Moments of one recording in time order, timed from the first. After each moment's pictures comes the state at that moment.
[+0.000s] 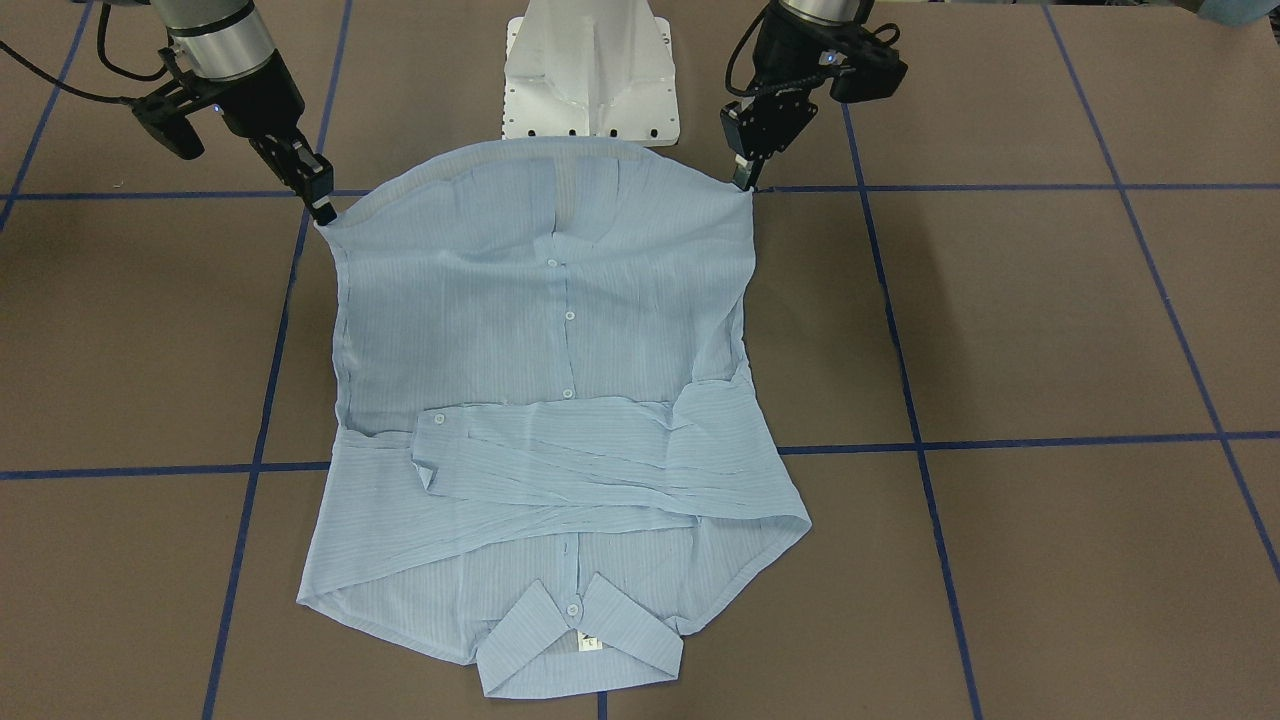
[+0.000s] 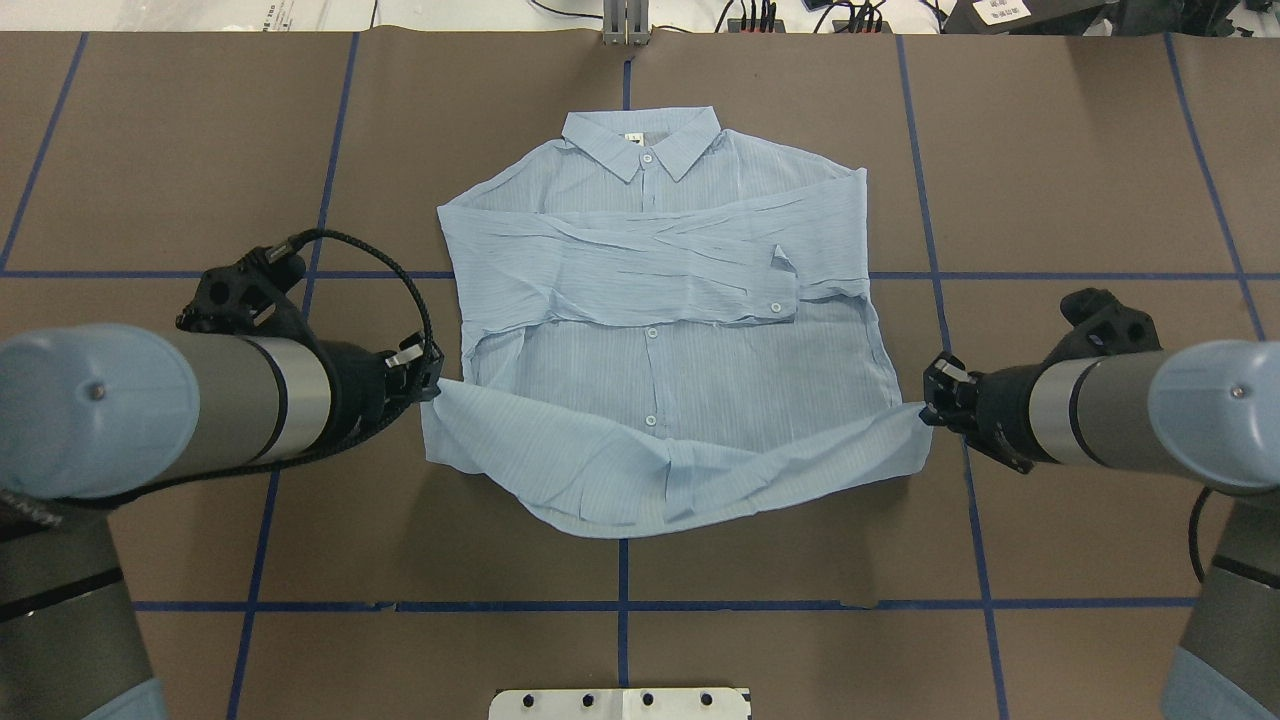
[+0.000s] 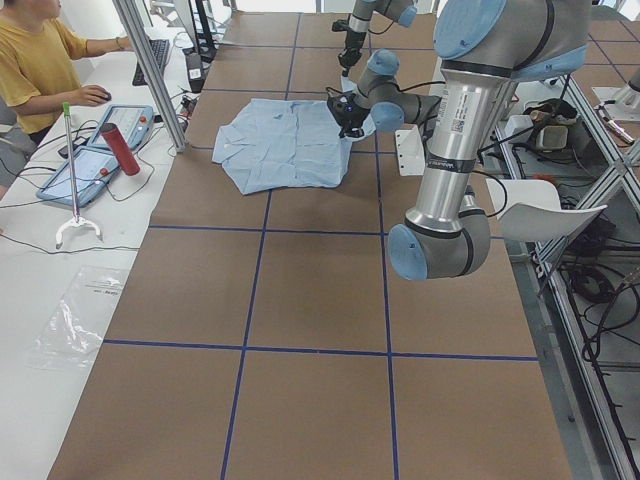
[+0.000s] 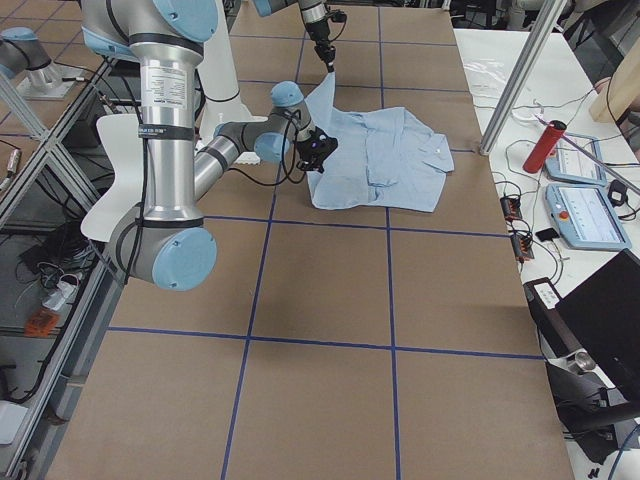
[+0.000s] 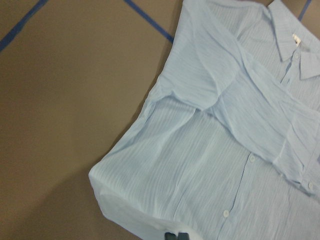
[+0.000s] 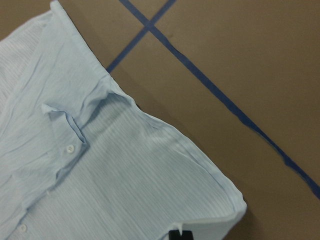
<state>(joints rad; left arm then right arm) -0.48 -1.92 -2.20 -1.64 -1.60 -1.87 0.55 -1.55 2.20 -1.29 1.70 1.98</state>
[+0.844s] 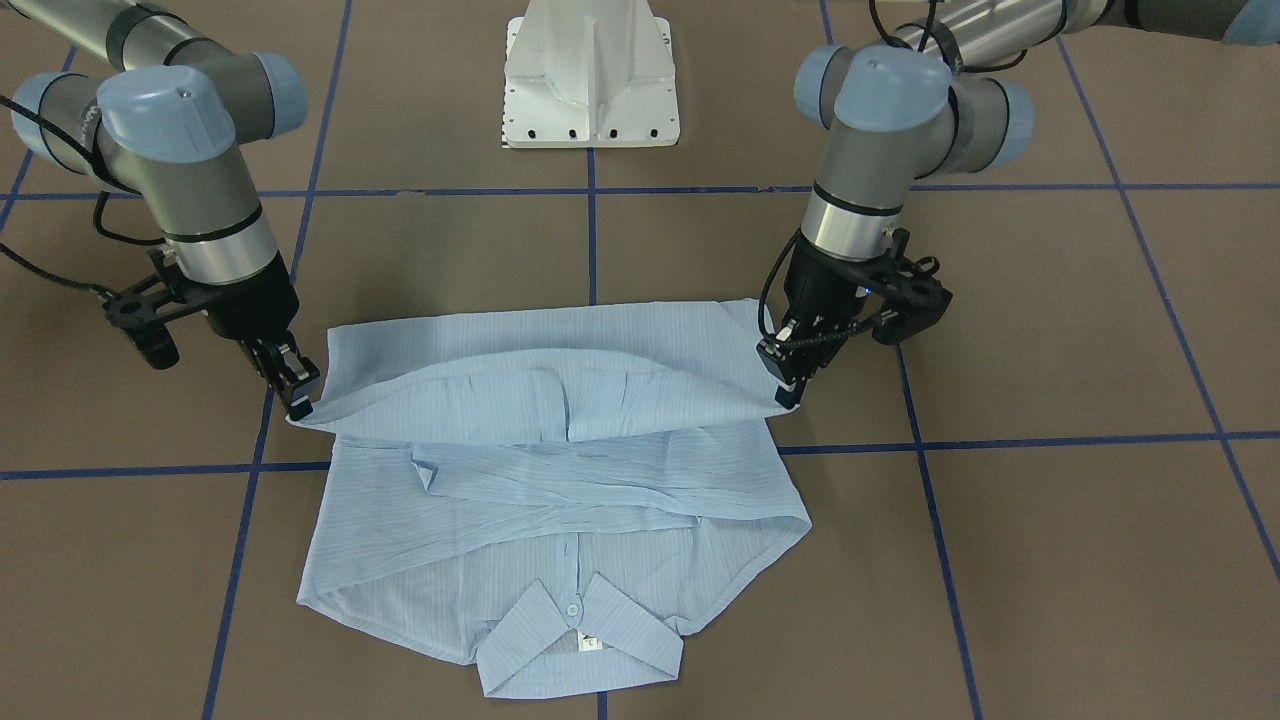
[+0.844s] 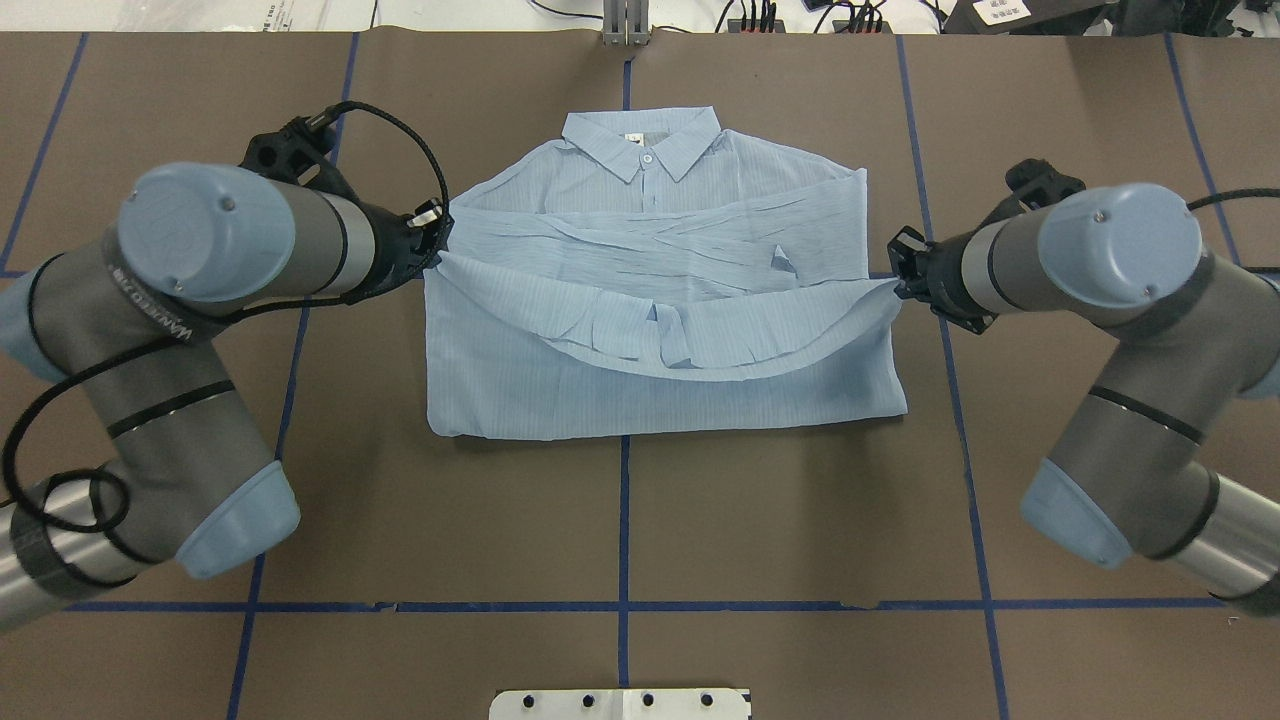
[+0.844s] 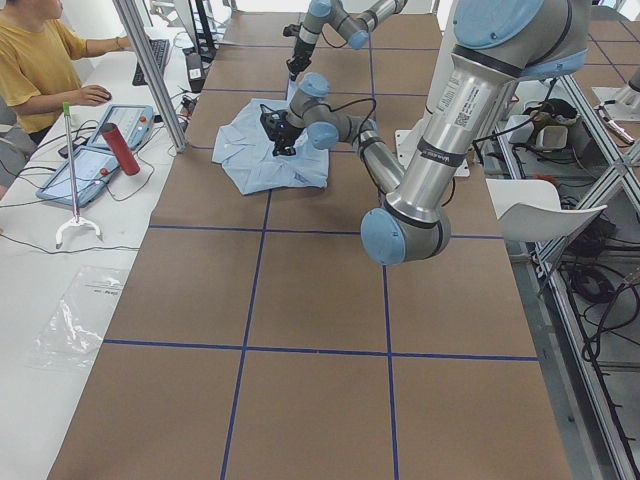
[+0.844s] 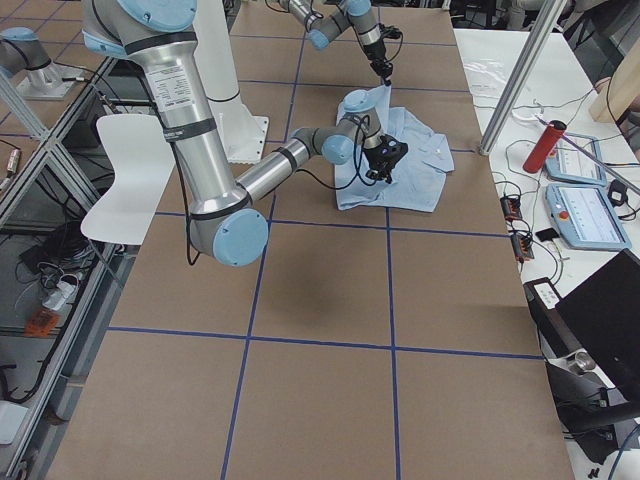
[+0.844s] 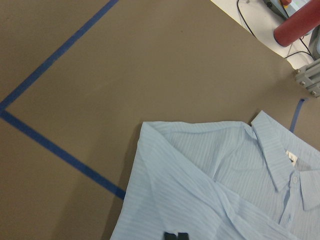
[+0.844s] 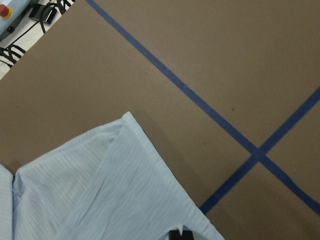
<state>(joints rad) -0.74 -2.13 -1.63 -1.98 -1.69 -1.71 0.80 -1.18 1.73 -1.29 1.73 1.82</state>
